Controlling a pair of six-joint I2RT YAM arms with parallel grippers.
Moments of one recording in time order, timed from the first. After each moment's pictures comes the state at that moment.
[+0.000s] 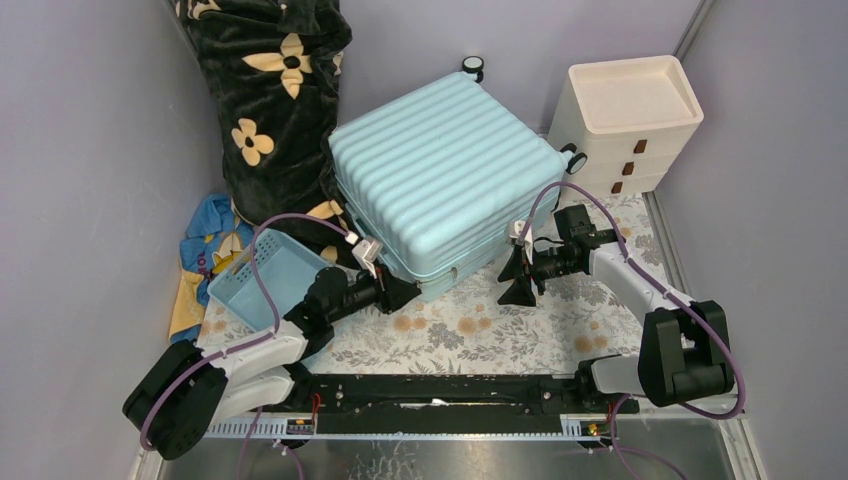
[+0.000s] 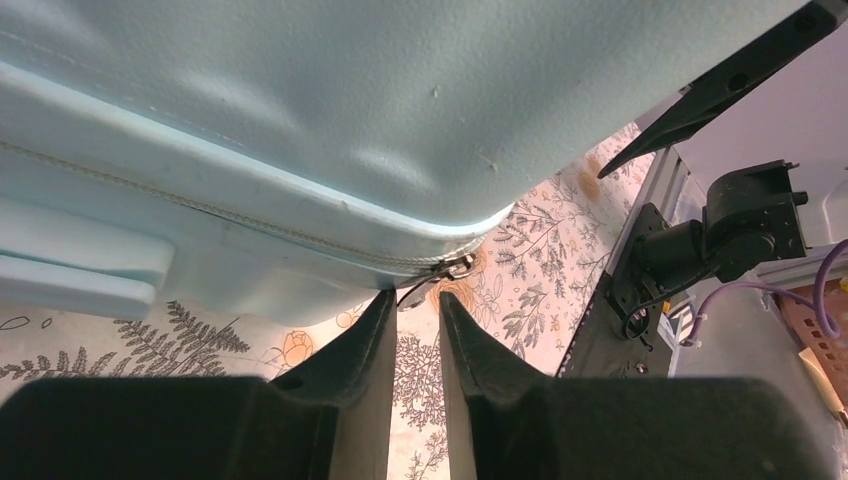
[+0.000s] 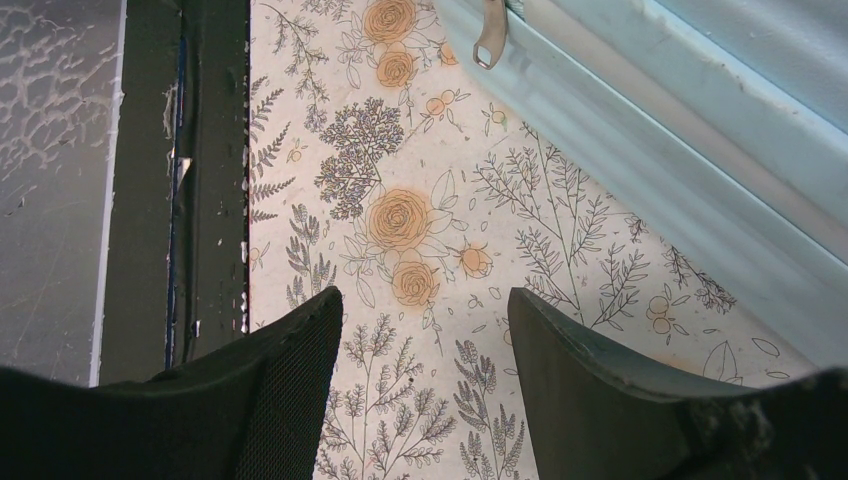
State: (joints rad) left arm -0.64 1.04 0.19 0.65 0.36 -0.56; right arm 0.20 1.33 0.78 -0.73 -1.08 -0.96
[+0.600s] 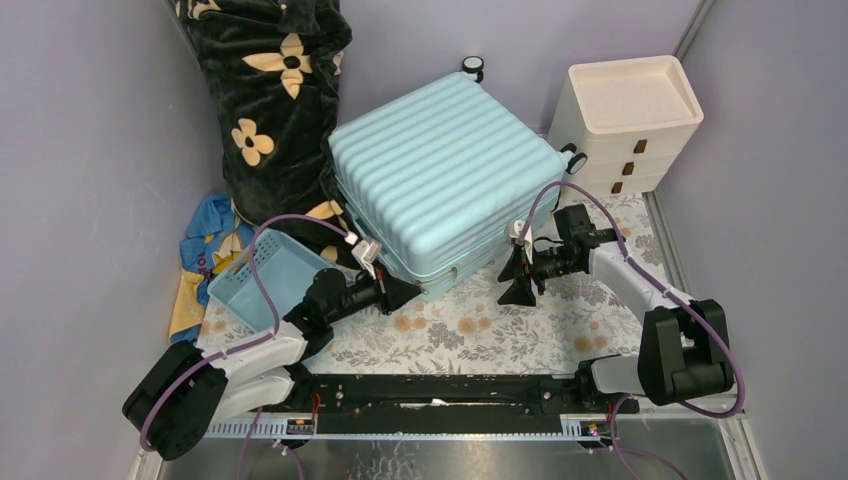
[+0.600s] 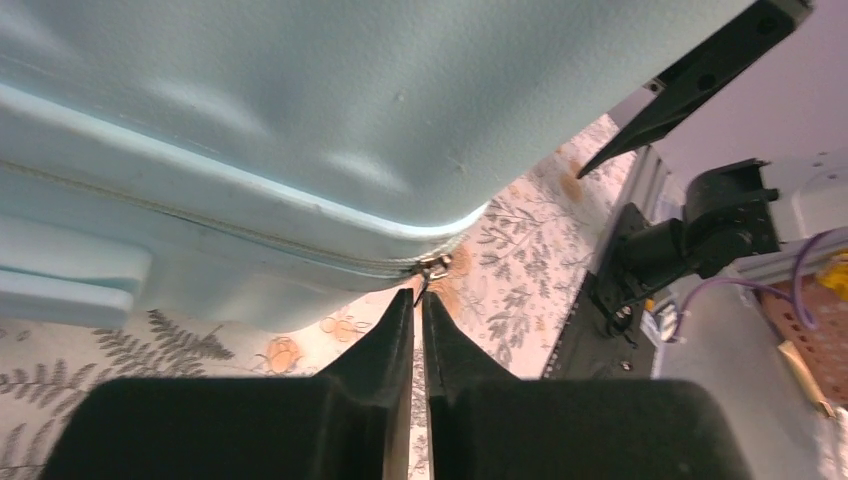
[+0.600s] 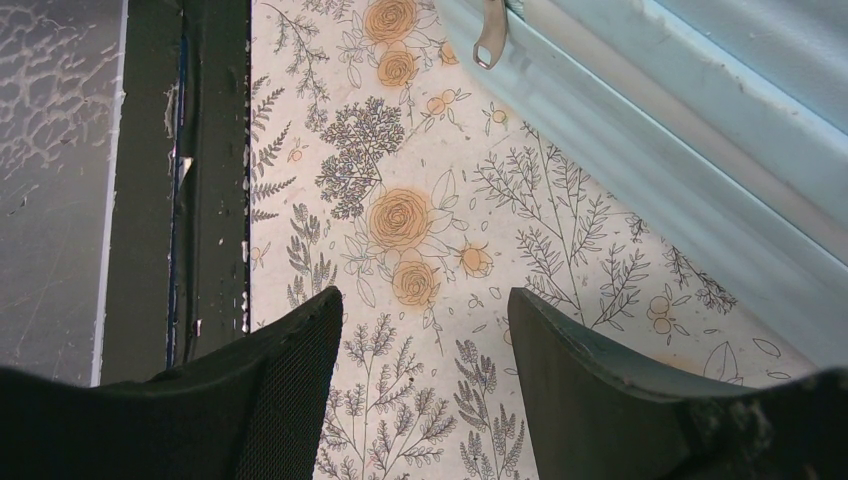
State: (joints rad) left arm -0.64 1.03 0.18 0.69 0.38 -0.58; right arm 0.20 1.33 0.79 -0.73 -1.08 -0.96
